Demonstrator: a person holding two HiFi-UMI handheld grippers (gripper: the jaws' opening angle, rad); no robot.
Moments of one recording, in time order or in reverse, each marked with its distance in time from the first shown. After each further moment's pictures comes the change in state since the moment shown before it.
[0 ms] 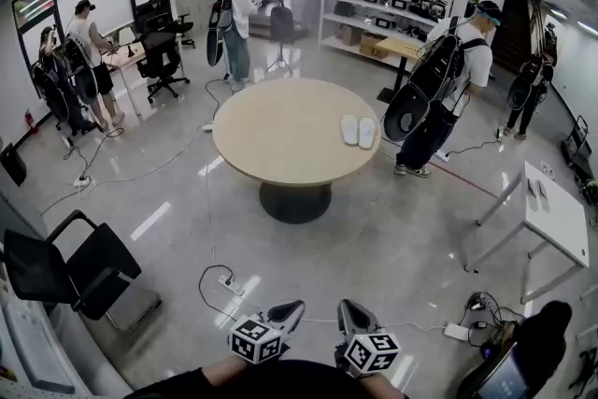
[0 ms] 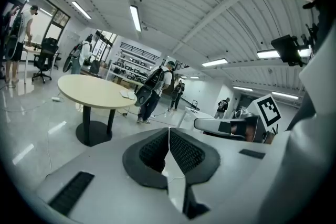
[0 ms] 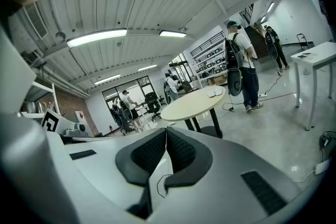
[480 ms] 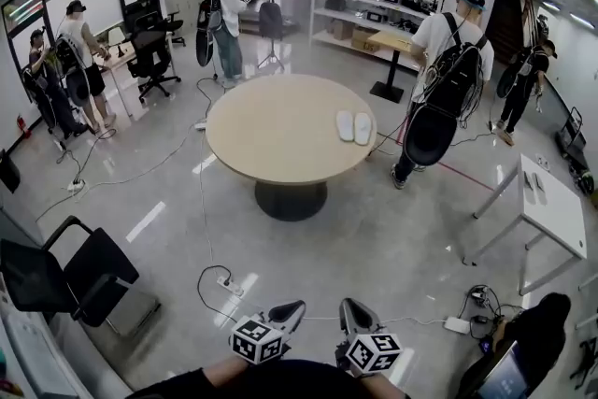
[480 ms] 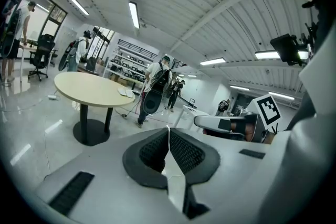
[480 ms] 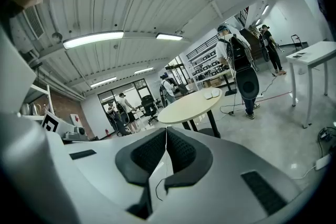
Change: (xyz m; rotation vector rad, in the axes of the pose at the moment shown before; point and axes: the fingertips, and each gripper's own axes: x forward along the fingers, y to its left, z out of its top) left arm 0.003 0.017 0.003 0.000 0.023 -0.038; right arm 0.014 0.001 0.003 0.019 -0.035 -0.042
